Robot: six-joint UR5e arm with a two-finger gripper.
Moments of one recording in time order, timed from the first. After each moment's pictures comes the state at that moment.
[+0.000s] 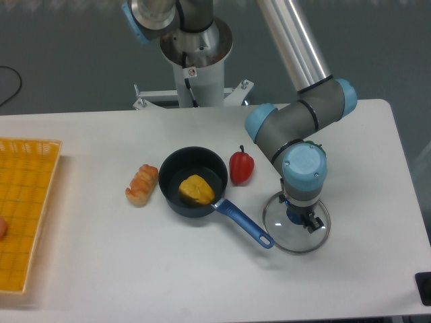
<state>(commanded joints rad) 2.60 -2.16 -1.53 -1.00 1.72 1.66</state>
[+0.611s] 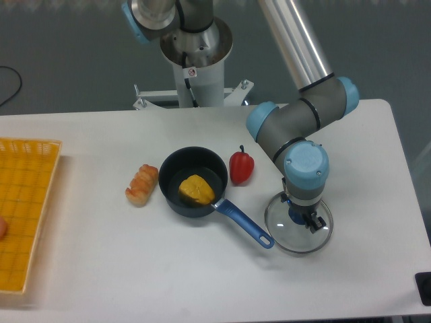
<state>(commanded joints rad) 2.60 -2.14 -1.50 -1.06 1.72 1.66</state>
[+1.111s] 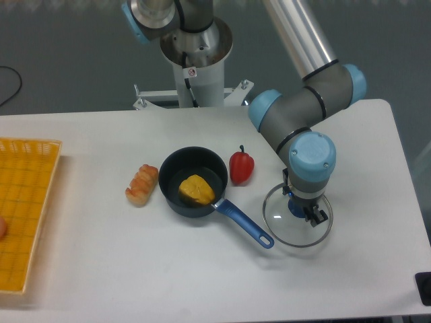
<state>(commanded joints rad) 2.61 -2.09 -1.45 -1.21 1.69 1.66</state>
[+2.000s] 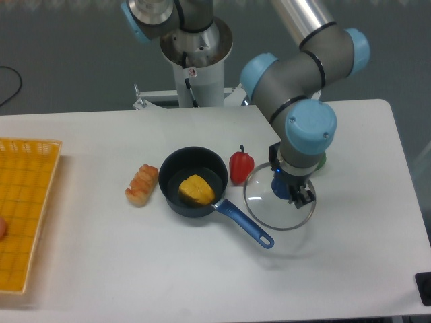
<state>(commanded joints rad) 2.57 -1.97 -1.43 -1.40 1.60 1.66</state>
